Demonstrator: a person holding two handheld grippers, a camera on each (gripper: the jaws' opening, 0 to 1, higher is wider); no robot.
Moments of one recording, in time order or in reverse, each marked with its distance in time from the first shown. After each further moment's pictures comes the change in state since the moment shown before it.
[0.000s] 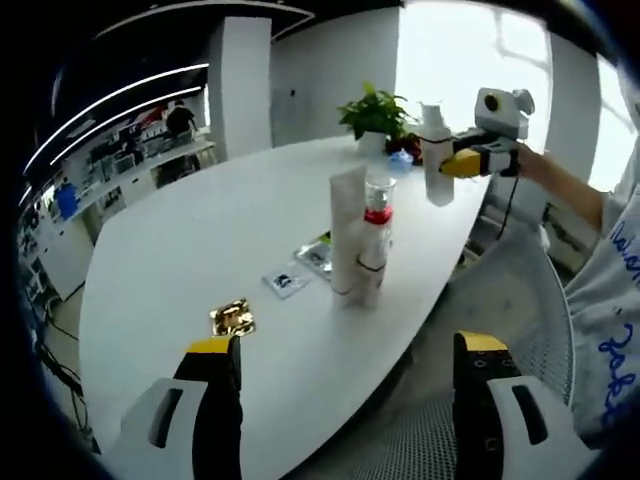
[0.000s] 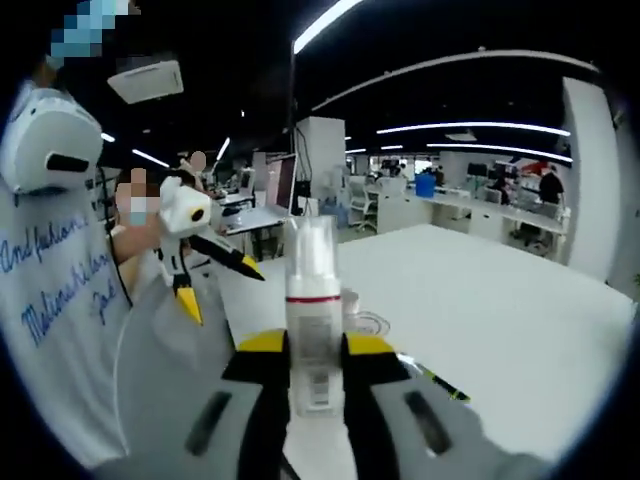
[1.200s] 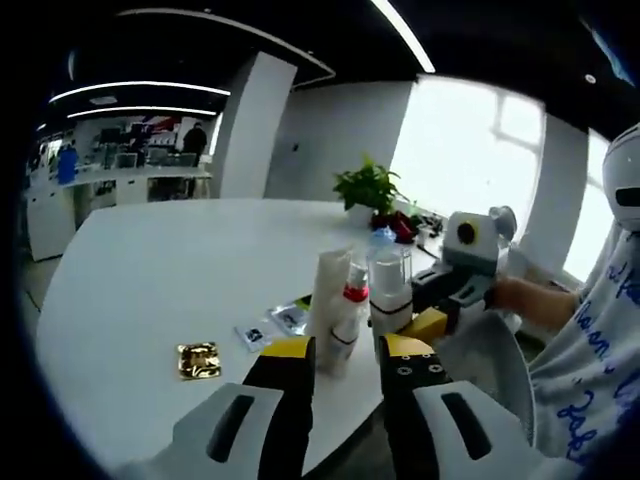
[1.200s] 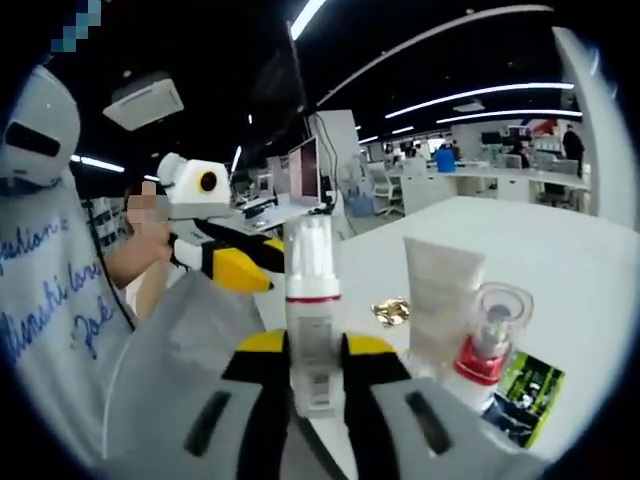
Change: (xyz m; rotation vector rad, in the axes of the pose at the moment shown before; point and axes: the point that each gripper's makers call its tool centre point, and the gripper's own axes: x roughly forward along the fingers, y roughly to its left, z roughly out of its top) left arm -0.001 -0.011 0.044 -0.141 -0.271 -0.121; right arm 0.083 0.068 -0.021 0.146 0.005 0.115
